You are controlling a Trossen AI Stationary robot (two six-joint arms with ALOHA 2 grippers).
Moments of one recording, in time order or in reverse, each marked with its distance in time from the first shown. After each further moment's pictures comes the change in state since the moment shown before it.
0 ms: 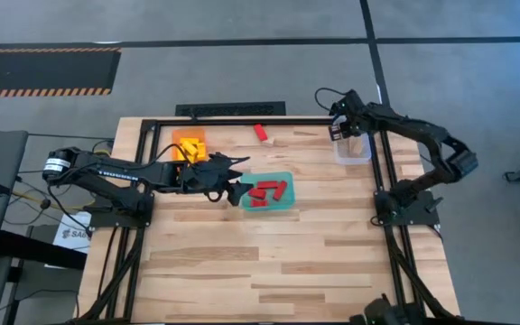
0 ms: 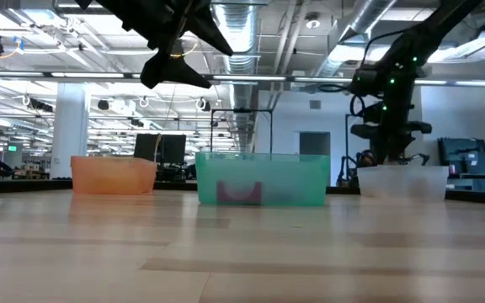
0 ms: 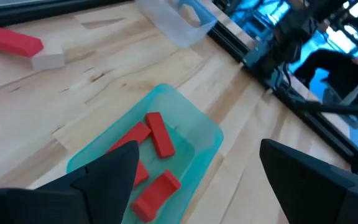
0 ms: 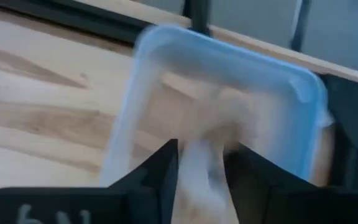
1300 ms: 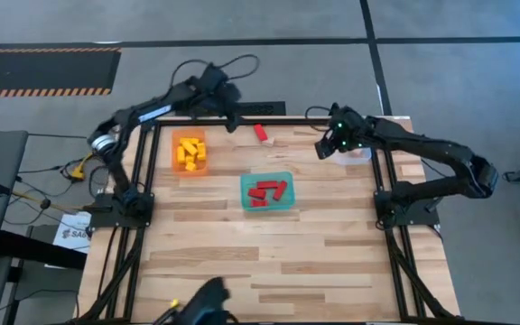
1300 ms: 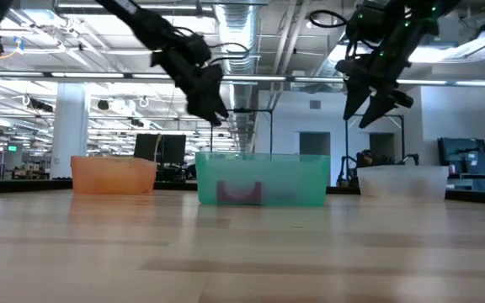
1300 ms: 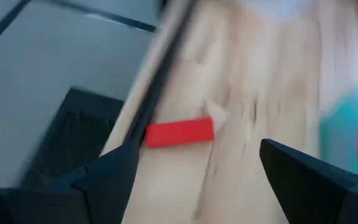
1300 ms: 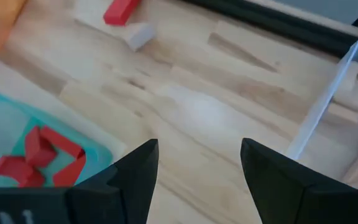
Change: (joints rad) left arm 0.799 0.484 0.596 -0.413 0.655 1.016; right arm 0.401 -0.254 0.026 -0.046 -0.194 0.219
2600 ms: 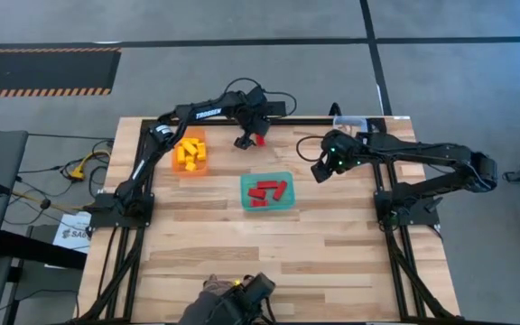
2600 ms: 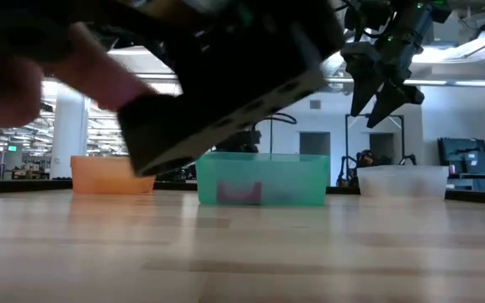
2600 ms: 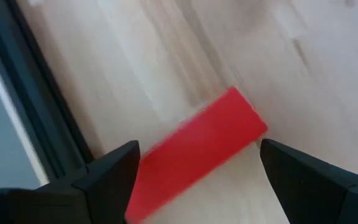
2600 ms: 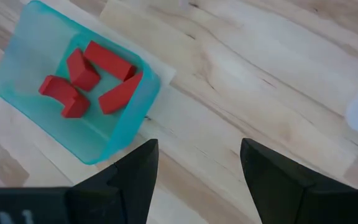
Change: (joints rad) left arm -0.101 0.586 0.463 -0.279 -0.113 0.885; right arm 0.253 0.000 0.000 -0.111 -0.051 0.194
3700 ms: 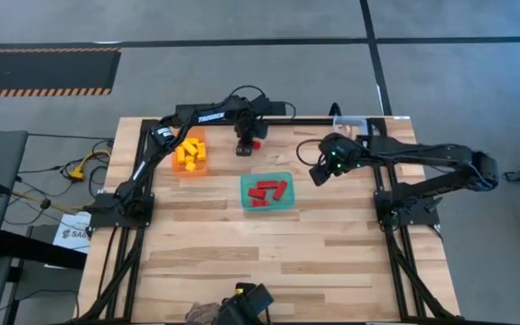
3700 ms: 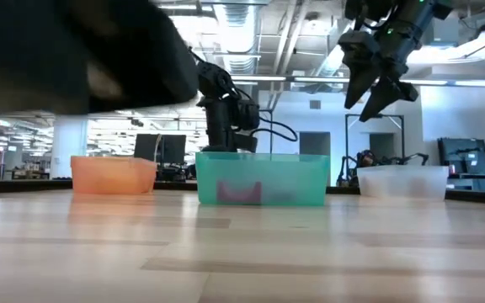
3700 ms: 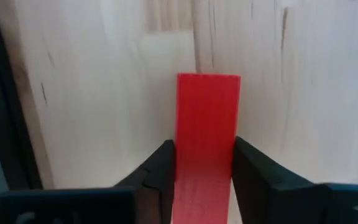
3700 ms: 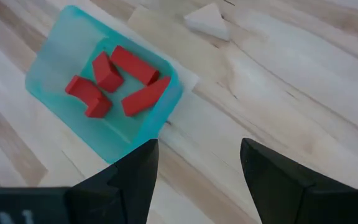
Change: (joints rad) left arm -0.044 -0.002 0.004 -0.204 -0.169 -0.453; right arm 0.058 -0.011 0.000 0.054 0.015 -0.003
